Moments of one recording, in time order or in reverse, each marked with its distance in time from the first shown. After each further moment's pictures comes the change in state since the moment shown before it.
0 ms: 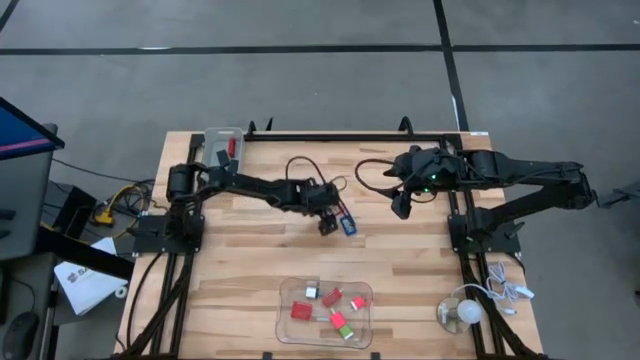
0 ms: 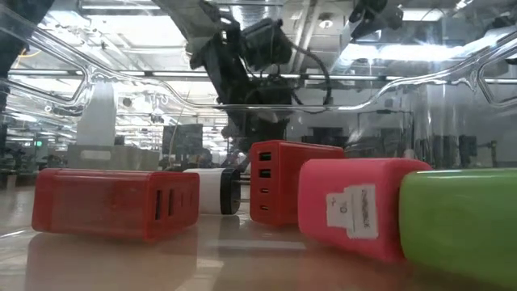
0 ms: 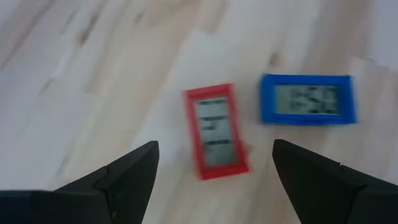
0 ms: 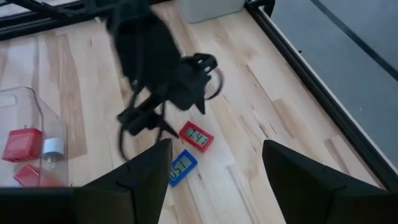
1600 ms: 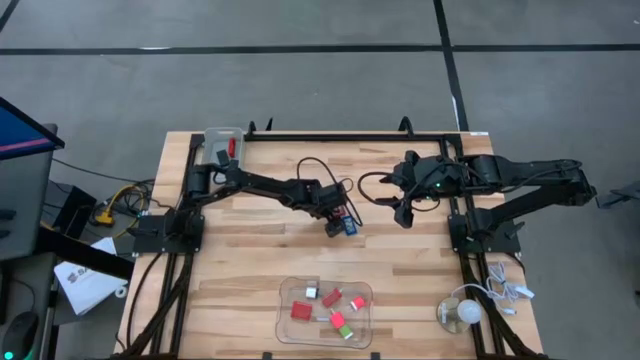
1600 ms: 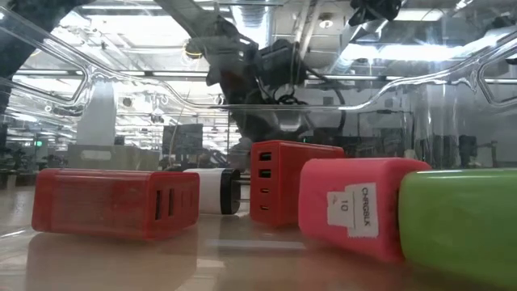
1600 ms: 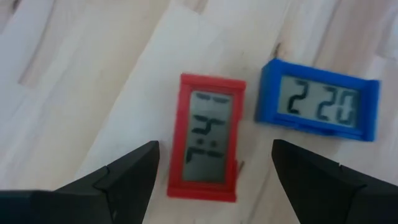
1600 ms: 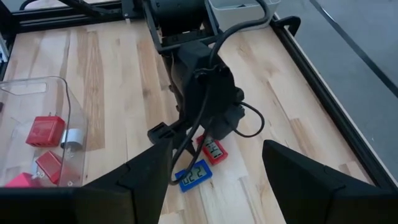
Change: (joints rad) left arm 0.033 0.133 0.107 -0.038 0.108 -0.049; right arm 0.085 -0.002 0.001 0.038 0.000 -0.068
